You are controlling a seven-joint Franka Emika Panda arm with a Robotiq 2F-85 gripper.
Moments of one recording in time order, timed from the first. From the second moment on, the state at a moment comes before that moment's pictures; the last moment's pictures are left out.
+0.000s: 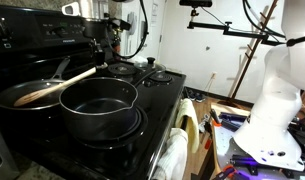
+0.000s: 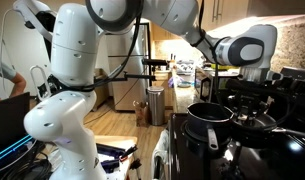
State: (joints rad) arm 0.10 0.33 0.12 -1.75 -0.06 2.07 -0.62
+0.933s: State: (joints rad) arm 0.08 0.33 0.10 -1.78 -0.06 2.14 -0.62
